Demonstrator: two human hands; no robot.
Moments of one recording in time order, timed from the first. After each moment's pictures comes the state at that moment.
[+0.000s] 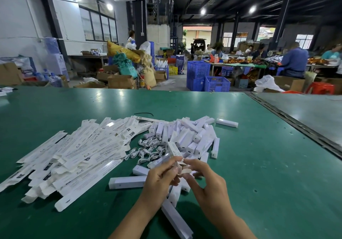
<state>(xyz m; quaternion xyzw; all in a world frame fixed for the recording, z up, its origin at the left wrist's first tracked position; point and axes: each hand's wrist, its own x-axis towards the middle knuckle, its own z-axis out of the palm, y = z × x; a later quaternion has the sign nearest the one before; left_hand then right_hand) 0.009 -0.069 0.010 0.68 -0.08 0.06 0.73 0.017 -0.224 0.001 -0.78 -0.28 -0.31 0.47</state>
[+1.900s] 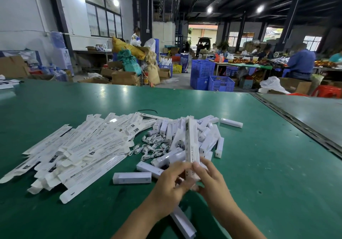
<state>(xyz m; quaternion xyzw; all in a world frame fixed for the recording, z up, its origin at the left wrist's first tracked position) 0.005 -0.073 0.003 0.76 -0.21 0.09 0.60 0.016 -0.221 0.012 -0.62 -0.11 0.08 0.77</state>
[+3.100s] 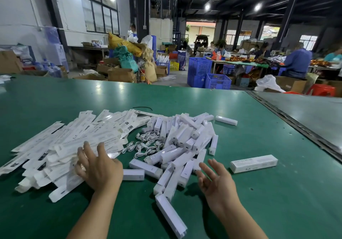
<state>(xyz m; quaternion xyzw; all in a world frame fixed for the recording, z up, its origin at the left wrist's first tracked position) 0.047 0.027 -0.020 0.86 0.34 0.32 0.20 0.038 -0.243 0.001 -0.41 0.16 0.05 0.90</state>
